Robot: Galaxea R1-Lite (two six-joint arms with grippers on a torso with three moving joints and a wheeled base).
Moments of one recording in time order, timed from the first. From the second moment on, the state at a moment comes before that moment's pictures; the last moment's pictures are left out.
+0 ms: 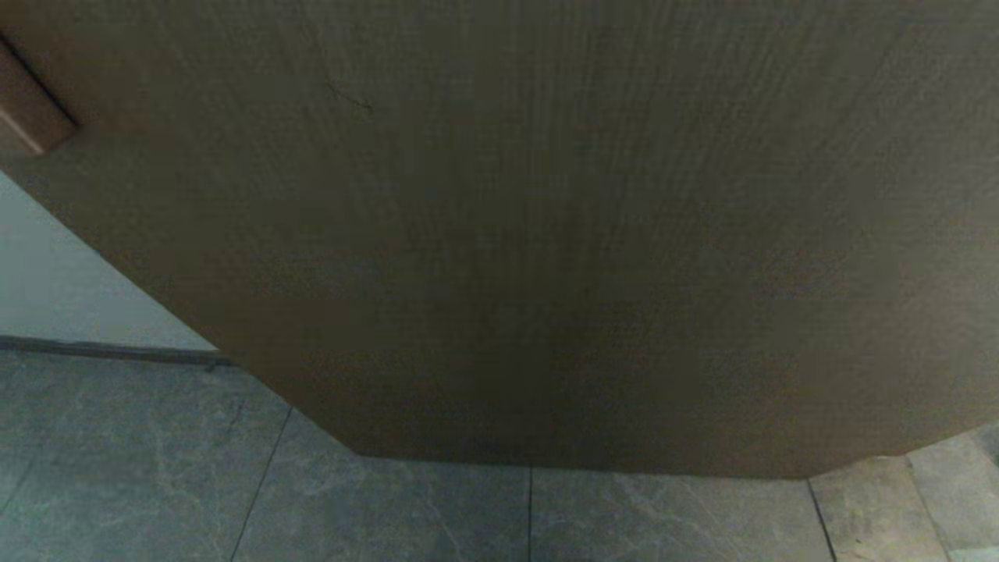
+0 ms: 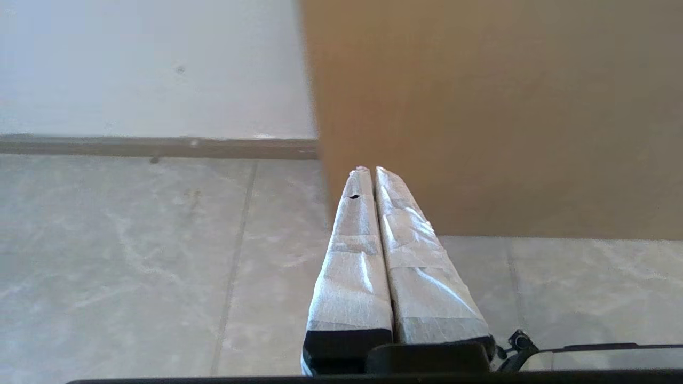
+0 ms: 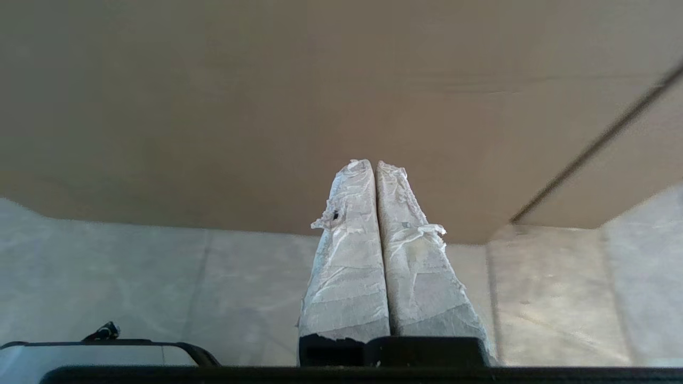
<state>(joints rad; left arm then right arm) 0.00 0.00 0.00 0.00 0.00 0.00 0.00 0.00 0.00 0.00 0.00 -0.02</state>
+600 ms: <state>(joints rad) 0.00 0.00 0.00 0.00 0.00 0.00 0.00 0.00 0.00 0.00 0.00 -0.02</state>
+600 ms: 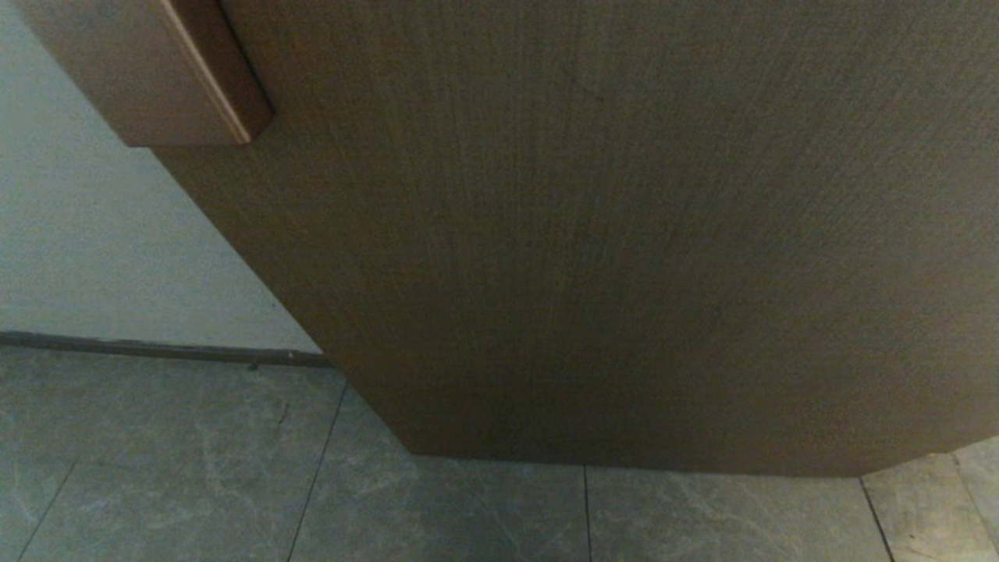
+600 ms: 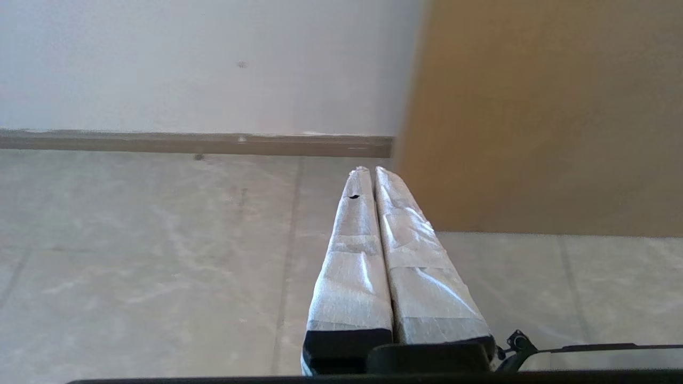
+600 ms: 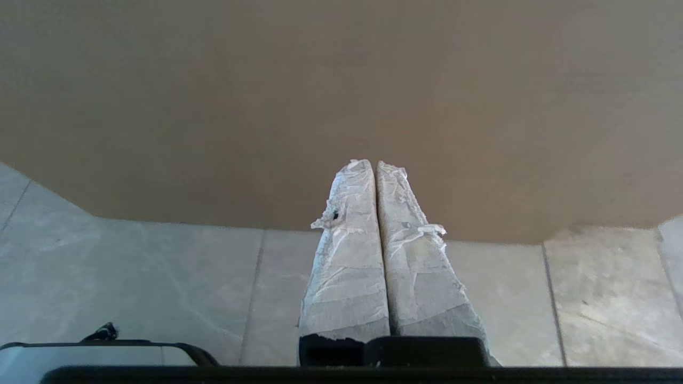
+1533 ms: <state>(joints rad) 0.00 0.00 0.00 0.00 0.00 0.00 0.00 0.00 0.00 0.00 0.00 -0.01</state>
